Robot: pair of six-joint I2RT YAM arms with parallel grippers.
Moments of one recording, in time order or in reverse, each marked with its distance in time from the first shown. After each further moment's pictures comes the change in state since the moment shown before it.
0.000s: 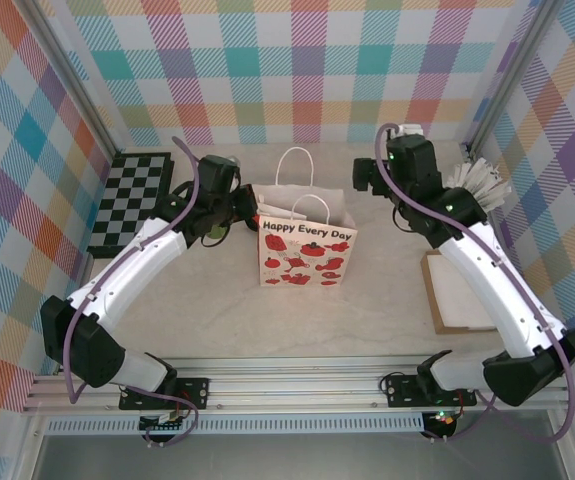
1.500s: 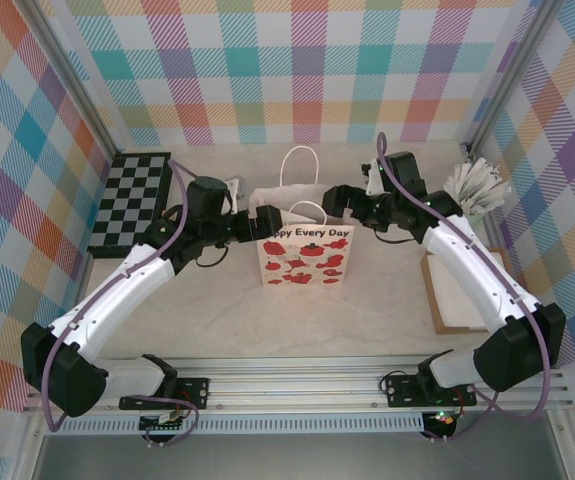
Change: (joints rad) left arm -0.028 -0.170 -0.208 0.113 0.222 -0.014; right arm -0.095 0.093 -0.186 0.027 -0.774 0.290
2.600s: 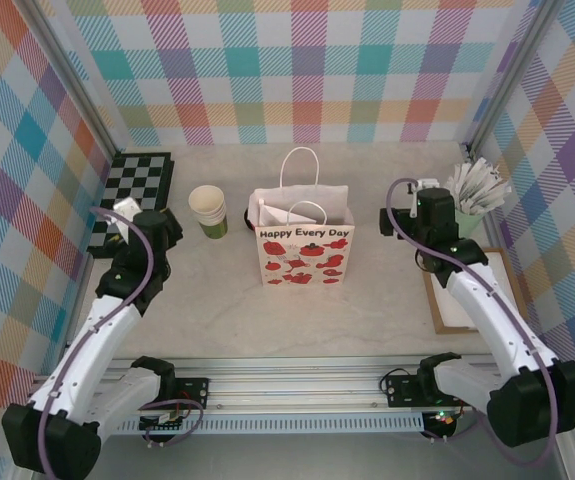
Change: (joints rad) left arm 0.324 -0.348 -0.396 0.110 -0.894 0.124; right arm -0.200 -0.287 -0.449 0.311 0.548 -0.468
